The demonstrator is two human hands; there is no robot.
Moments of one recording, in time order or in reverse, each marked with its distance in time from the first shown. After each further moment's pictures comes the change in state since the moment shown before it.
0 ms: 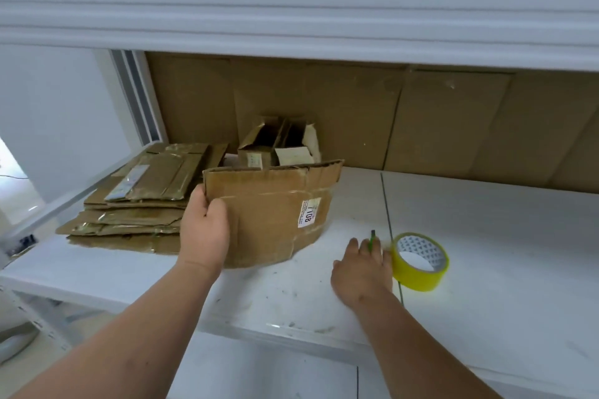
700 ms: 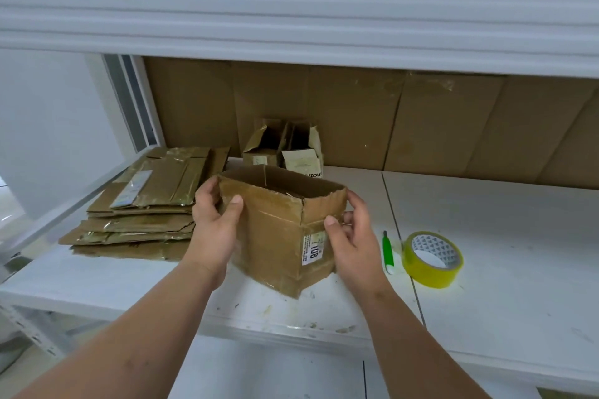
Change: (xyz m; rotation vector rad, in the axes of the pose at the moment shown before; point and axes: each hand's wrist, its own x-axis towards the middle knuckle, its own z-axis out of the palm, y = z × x) left_hand 0.031 -0.022 -0.023 -0.146 -0.256 -0.148; right_hand -0.051 -0.050 -0.051 1.303 0.296 -0.288
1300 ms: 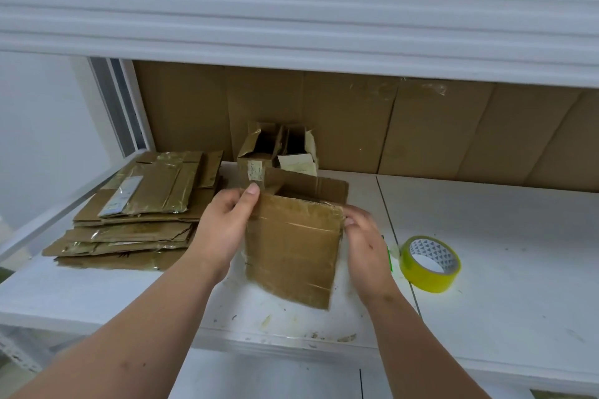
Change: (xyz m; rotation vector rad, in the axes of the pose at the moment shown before) left_hand 0.006 0.020 0.009 0.190 -0.135 0.036; right_hand 0.013 0.006 -0.004 -0.077 0.070 -0.041
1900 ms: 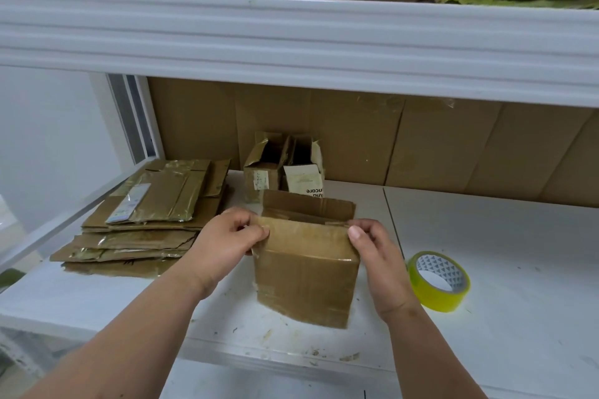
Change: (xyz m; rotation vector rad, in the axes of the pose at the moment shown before) left_hand -0.006 0.007 -0.012 0.206 -0.141 -0.025; right_hand 0.001 -0.006 -0.021 0.124 -0.084 0.093
